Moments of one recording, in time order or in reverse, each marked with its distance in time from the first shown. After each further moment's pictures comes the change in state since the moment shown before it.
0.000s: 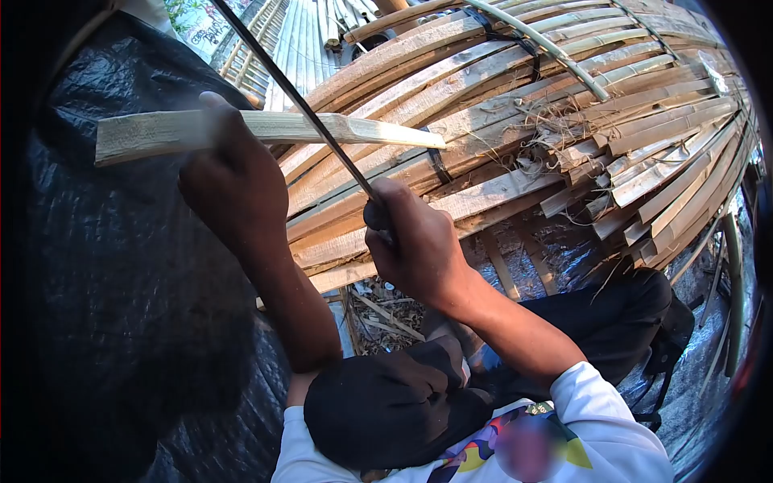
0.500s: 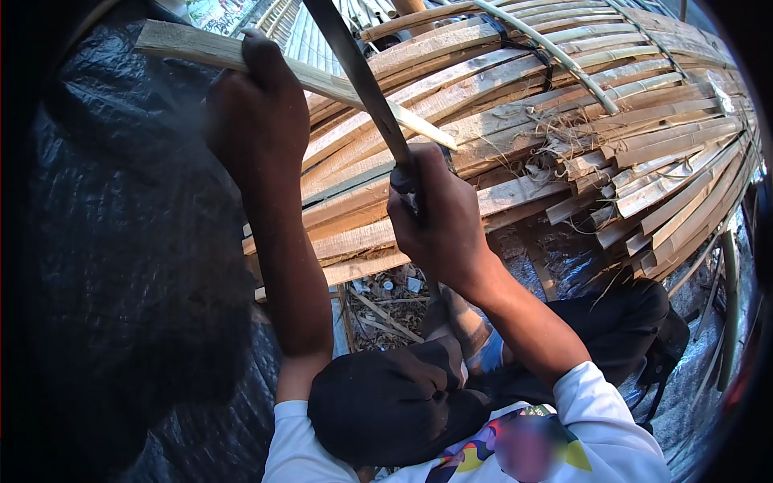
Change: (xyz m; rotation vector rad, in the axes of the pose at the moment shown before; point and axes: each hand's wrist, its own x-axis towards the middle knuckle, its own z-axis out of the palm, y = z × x) left_hand 0.032 0.007 0.018 0.129 -0.073 0.055; right_hand 0.022 0.002 -0.008 -0.065 -0.032 0.098
